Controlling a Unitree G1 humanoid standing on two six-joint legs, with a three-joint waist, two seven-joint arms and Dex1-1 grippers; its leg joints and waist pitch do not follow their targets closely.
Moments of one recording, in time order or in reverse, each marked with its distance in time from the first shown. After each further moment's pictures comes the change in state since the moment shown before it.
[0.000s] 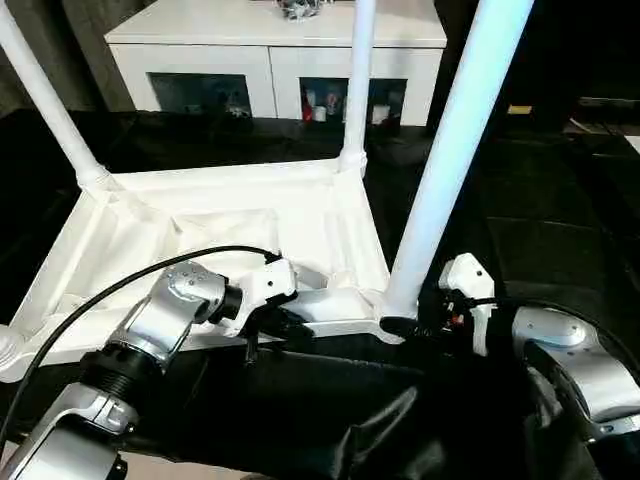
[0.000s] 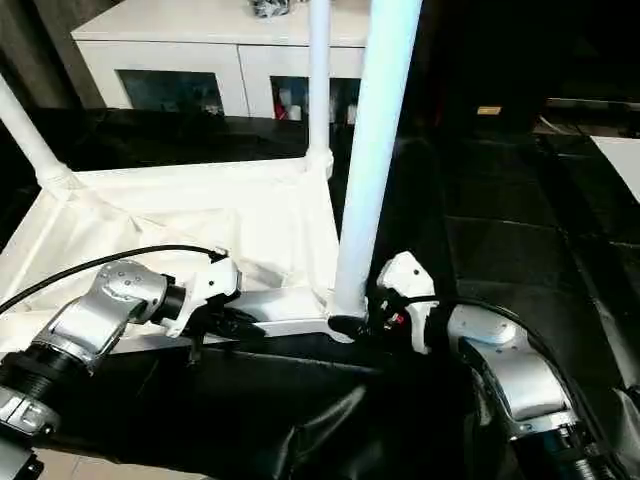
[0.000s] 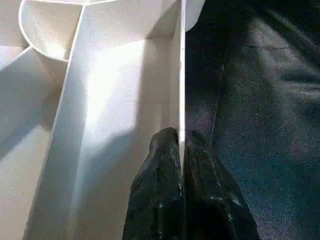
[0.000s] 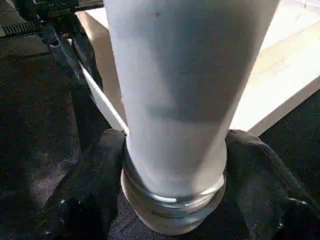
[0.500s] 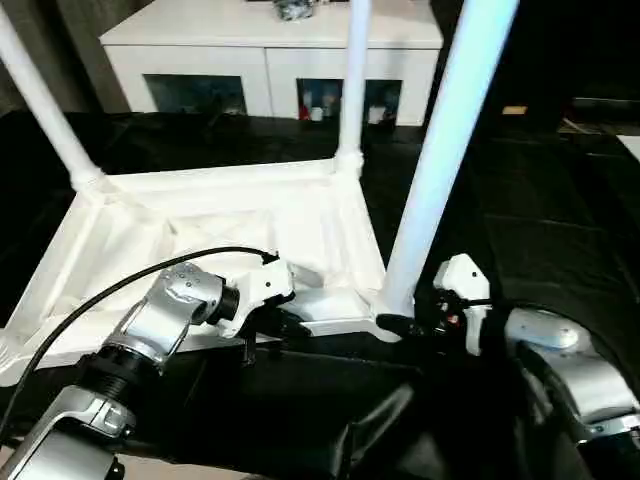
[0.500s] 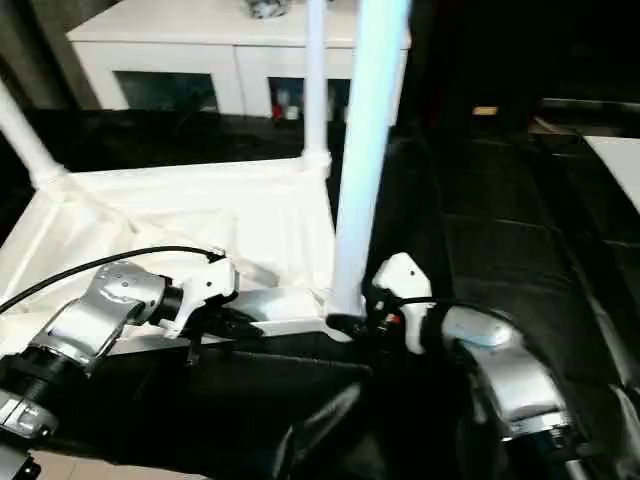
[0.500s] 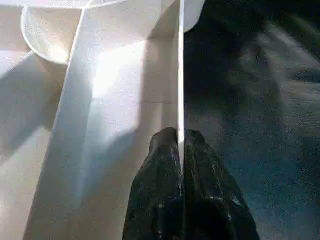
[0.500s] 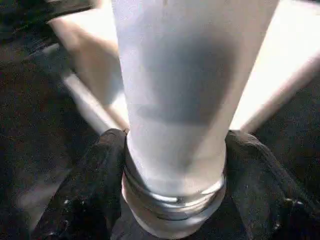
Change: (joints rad) left arm 0.008 -0.040 0.025 0.012 0.036 -0.005 0.126; right arm -0.027 0.138 -0.016 0.097 -0.052 -0.037 -0.207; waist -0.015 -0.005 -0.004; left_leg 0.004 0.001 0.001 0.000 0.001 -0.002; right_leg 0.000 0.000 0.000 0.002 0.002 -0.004
